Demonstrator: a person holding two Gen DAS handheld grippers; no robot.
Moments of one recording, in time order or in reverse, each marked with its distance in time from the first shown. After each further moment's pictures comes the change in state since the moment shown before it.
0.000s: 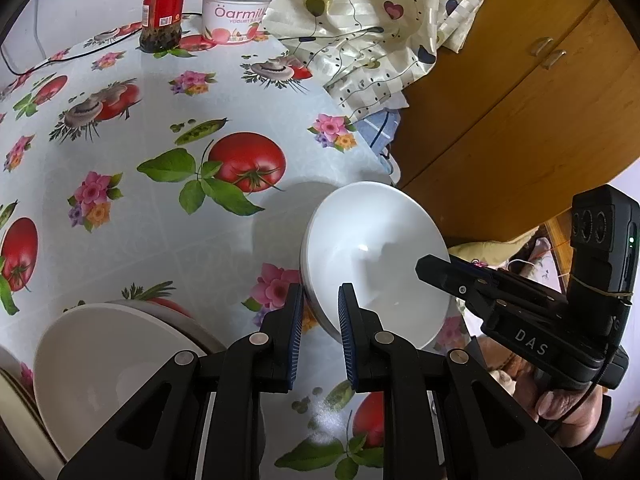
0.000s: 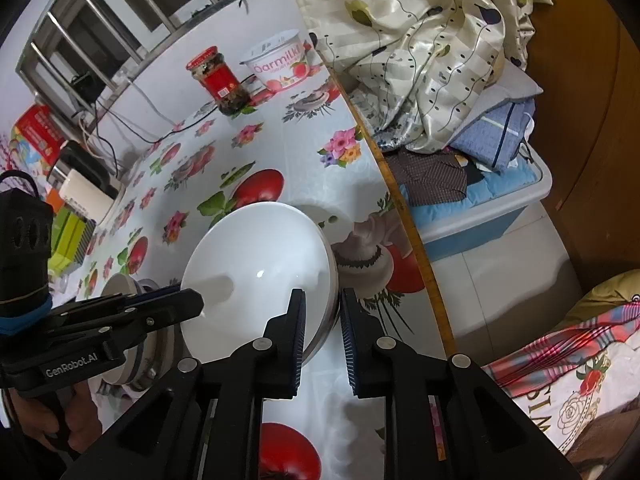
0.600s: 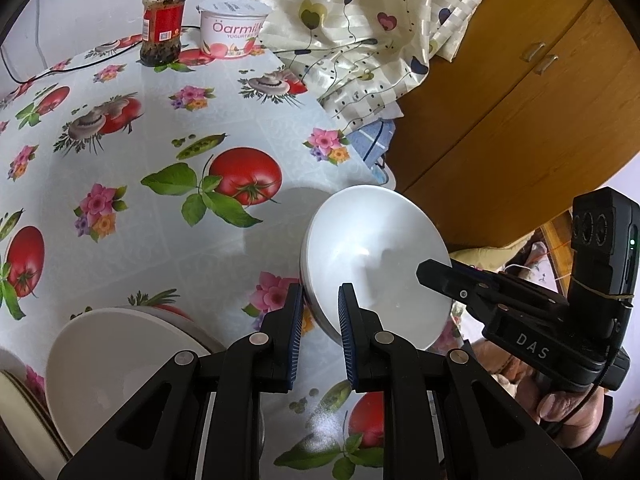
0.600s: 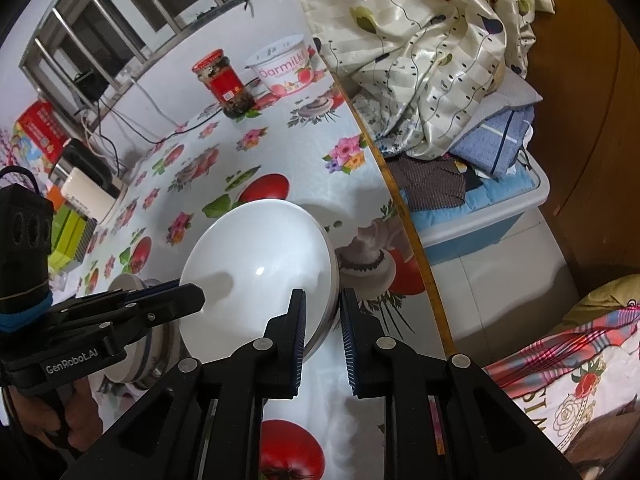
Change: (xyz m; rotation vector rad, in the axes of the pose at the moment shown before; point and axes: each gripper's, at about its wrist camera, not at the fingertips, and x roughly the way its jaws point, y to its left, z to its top) left arm -0.013 -0.002 0.002 0.009 -0.038 -0.010; right arm -0.007 0.005 0.000 -0.013 -0.020 -0.003
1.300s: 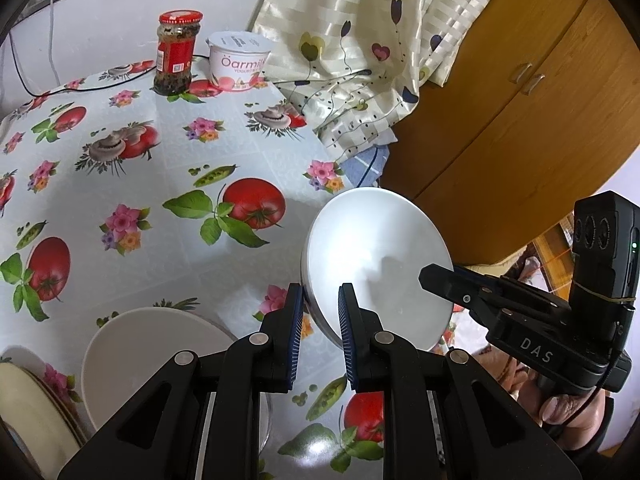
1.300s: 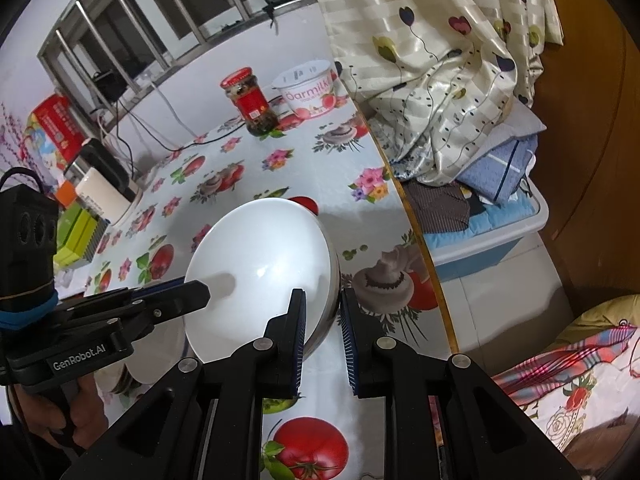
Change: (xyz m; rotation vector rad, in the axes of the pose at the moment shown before) left arm -0.042 0.003 -0.003 0.002 -0.091 -0.012; right arm -0.033 0.032 0.007 -0.057 -0.052 -0.004
